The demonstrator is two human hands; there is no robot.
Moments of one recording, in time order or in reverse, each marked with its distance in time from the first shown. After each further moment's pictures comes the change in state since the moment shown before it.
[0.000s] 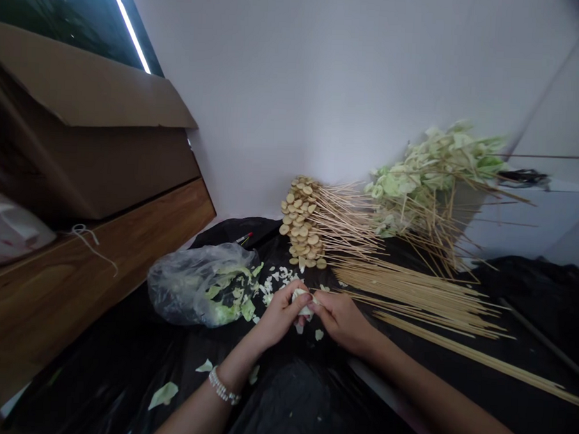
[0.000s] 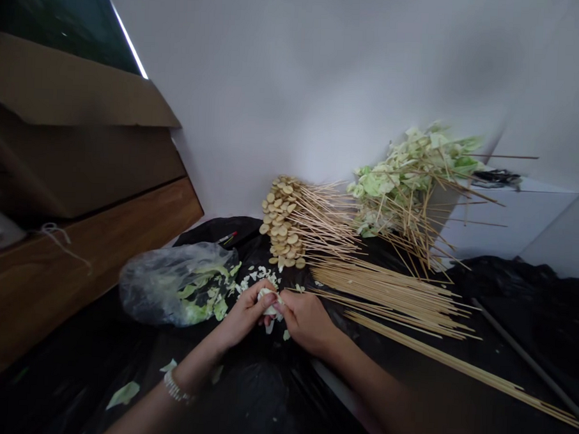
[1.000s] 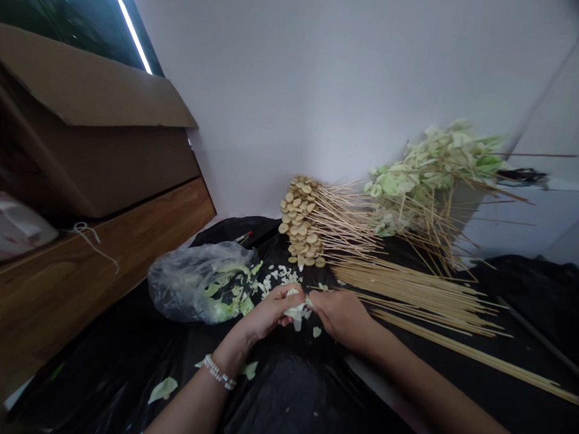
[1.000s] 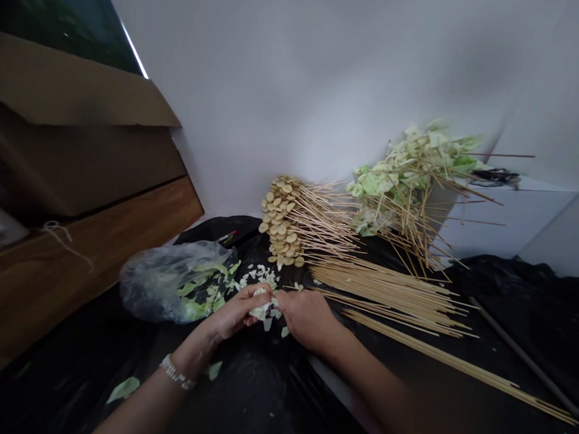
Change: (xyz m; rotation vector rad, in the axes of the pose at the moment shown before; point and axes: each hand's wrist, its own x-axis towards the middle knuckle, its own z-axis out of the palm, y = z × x) left_hand 0.001 -0.001 -0.015 -0.239 -0.084 -0.270; right_hand 0.001 -0.006 -0.011 -0.618 -0.191 -0.008
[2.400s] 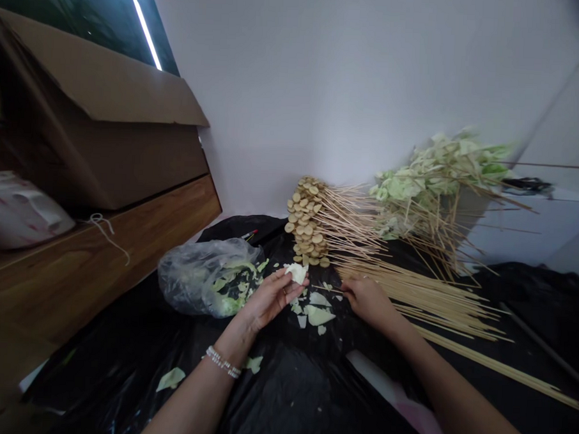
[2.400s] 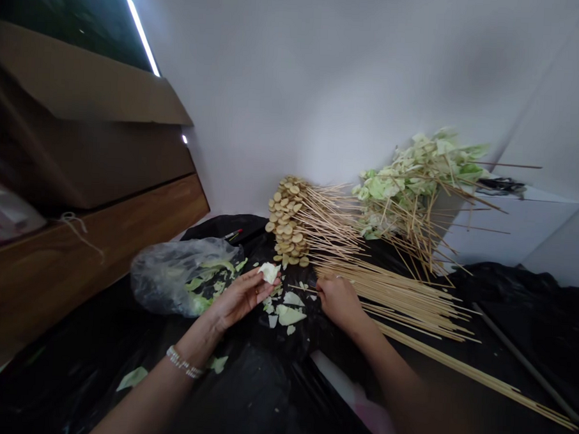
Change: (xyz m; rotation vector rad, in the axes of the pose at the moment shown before) left_hand 0.006 0.001 -0.014 -0.521 0.198 0.077; right_hand -0.004 0.066 0.024 0.054 0.050 0.255
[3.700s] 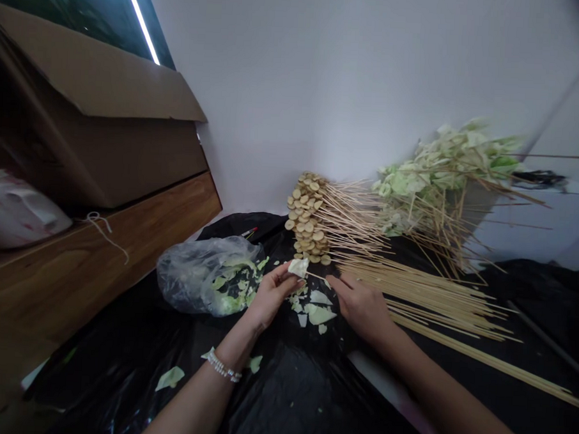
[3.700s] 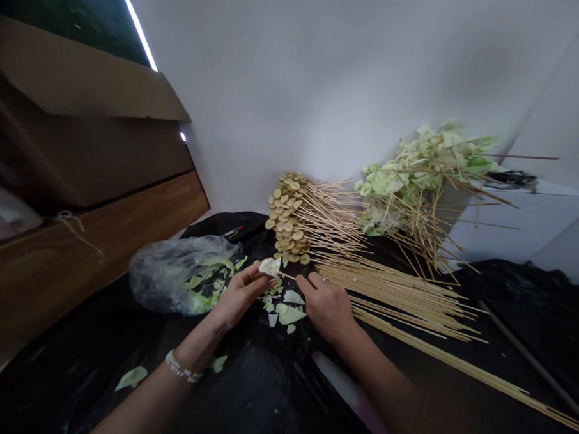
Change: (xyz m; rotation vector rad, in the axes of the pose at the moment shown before) left_hand 0.003 -0.011 0.002 0.288 -0.001 0.257; right_hand -0.017 -0.045 -0.008 -0.193 0.387 -0.177
